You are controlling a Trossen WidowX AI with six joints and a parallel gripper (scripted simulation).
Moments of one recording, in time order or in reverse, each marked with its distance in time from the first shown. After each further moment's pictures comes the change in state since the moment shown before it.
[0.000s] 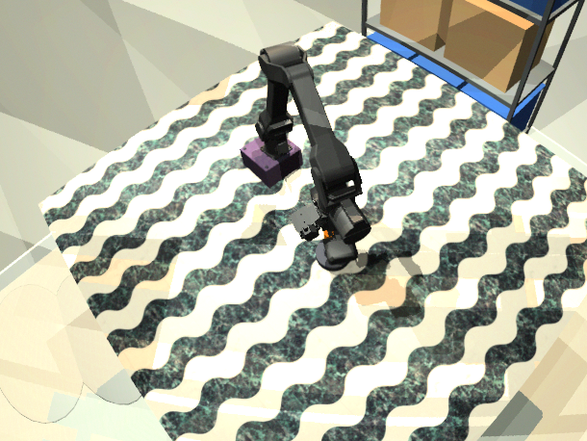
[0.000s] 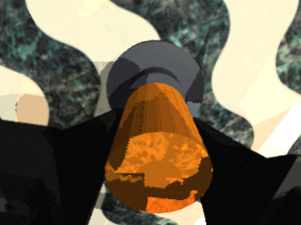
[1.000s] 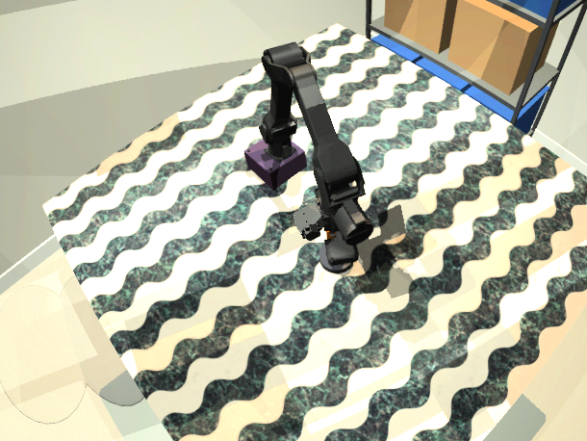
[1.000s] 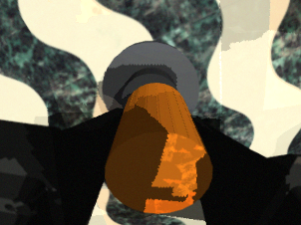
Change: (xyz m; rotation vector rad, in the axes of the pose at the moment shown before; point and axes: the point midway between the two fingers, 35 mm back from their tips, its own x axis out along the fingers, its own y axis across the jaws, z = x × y) arm -0.001 -0.004 0.001 0.052 0.000 -0.001
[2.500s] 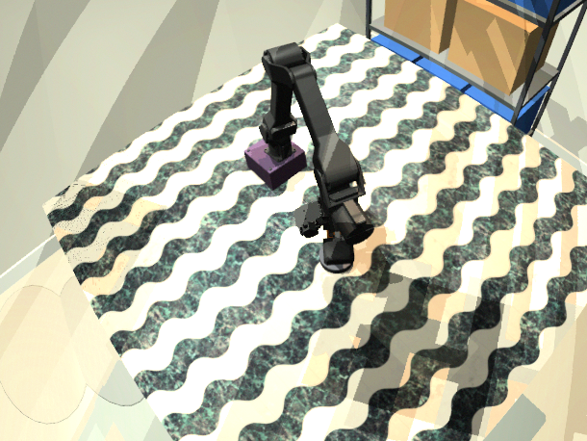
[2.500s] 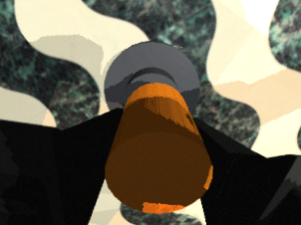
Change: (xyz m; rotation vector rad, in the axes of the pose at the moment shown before) arm -0.003 0.001 0.000 0.104 -0.001 -0.002
